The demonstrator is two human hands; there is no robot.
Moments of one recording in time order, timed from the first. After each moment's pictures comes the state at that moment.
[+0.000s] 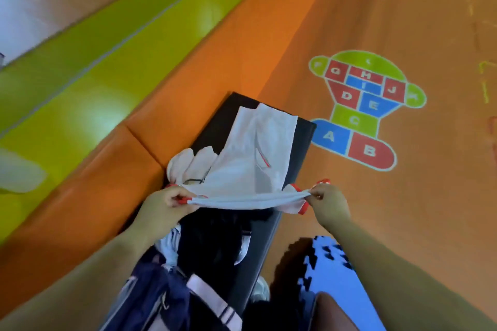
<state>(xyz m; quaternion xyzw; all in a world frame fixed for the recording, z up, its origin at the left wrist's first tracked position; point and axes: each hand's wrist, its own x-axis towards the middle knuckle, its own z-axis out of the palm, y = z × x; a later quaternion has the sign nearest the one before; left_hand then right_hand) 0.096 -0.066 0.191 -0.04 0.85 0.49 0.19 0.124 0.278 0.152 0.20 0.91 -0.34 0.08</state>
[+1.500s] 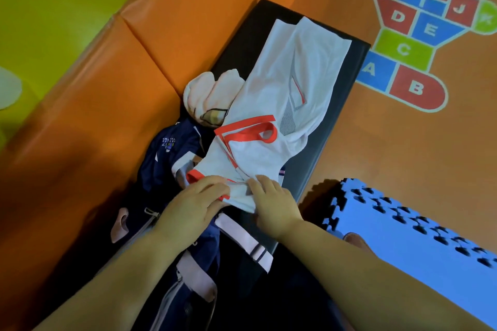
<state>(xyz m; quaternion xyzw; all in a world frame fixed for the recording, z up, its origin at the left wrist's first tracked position) 0.177 -0.109 0.077 0.21 0.92 0.29 0.17 0.191 0.091 0.040 -0.11 0.94 -0.19 0.26</state>
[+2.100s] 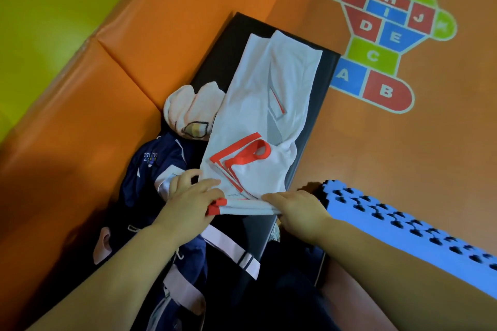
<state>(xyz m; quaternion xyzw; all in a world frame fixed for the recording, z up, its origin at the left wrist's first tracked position) 0.150 -0.086 0.081 0.29 0.94 0.15 0.11 0.191 0.166 0.075 -0.16 0.94 -0.18 0.23</state>
